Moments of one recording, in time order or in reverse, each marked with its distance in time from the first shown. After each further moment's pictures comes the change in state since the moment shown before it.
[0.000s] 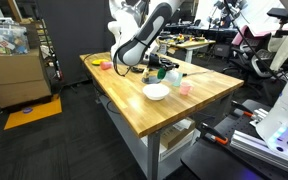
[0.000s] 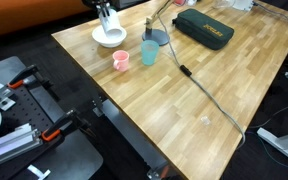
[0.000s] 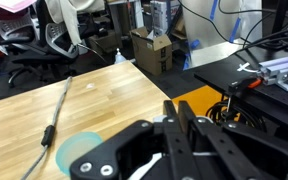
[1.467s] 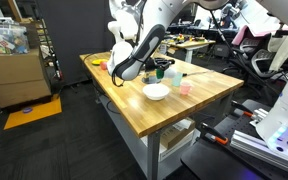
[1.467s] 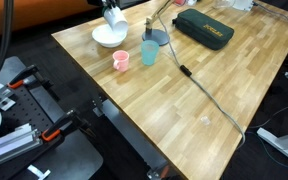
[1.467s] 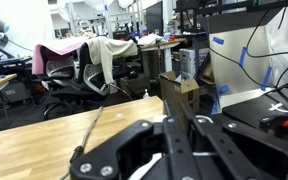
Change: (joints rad) arm 0.044 0.170 0.025 0.157 -0.218 -0.201 -0.087
